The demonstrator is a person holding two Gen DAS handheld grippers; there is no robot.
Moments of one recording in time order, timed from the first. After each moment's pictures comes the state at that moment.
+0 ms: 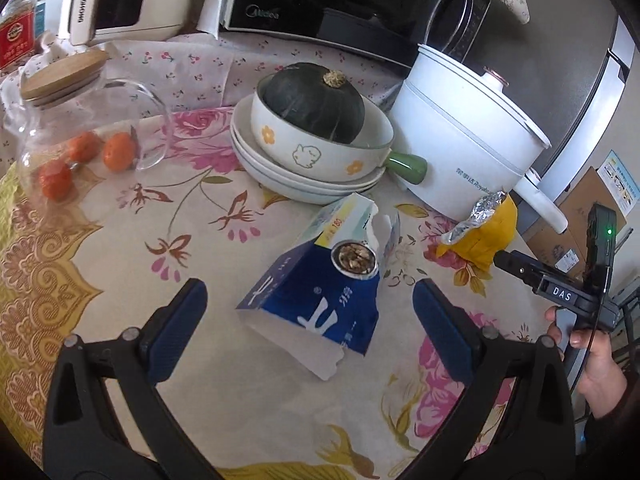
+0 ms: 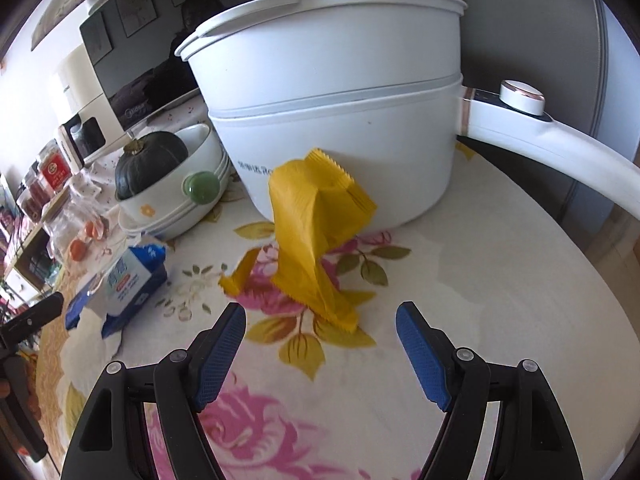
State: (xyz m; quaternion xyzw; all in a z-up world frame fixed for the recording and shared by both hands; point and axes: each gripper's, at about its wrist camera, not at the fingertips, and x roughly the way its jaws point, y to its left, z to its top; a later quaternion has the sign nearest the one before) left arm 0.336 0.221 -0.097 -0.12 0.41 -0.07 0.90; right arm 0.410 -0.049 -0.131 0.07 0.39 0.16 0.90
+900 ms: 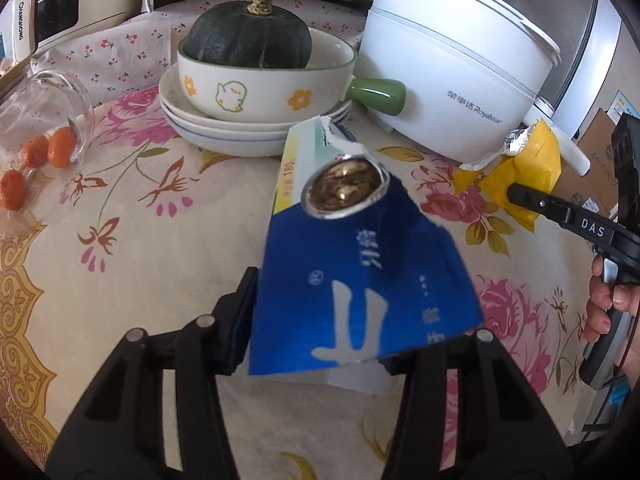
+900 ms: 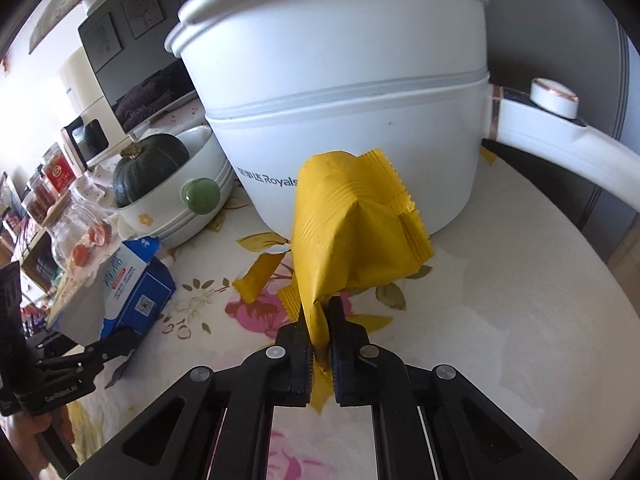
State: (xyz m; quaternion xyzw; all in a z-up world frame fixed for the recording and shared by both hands) left arm 0.339 0.158 -0.130 -0.05 0.45 -0.07 0.89; right arm 0.411 -0.061 -0.129 0.08 0.38 0.18 0.90
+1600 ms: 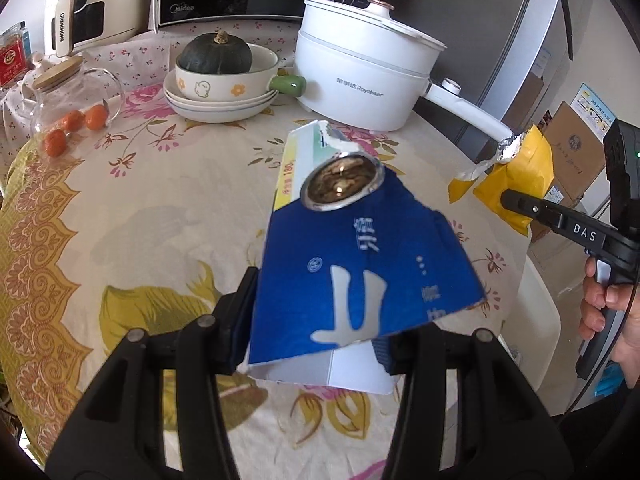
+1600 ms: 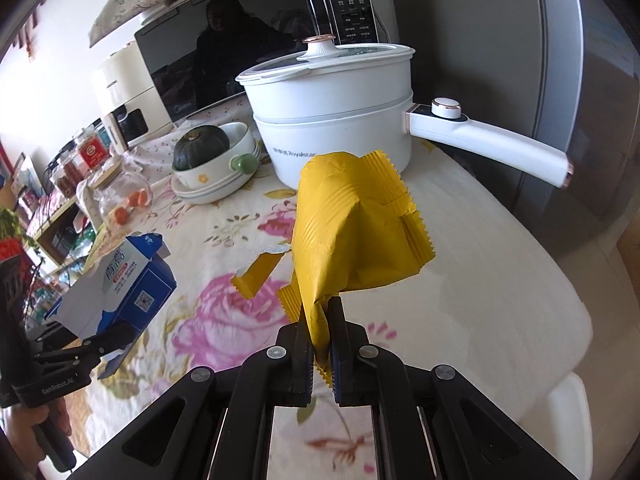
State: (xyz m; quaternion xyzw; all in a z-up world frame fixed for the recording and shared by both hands) left arm 0.206 0.115 -0.081 -0.07 0.44 -0.09 0.89; right arm 0.274 -0.115 -0.083 0.06 0.39 0.18 0.90
